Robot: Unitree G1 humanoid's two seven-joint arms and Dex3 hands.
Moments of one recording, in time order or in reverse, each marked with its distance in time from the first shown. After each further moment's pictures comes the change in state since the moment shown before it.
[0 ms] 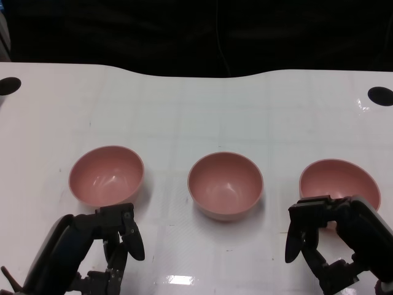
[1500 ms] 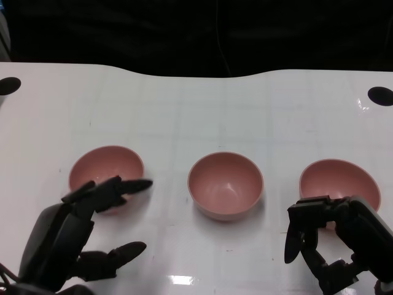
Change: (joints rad) left arm 0.017 -0.039 0.048 -0.197 0.285 0.263 0.083; right arm -0.002 0.001 0.002 -0.001 0.000 0.001 0.005
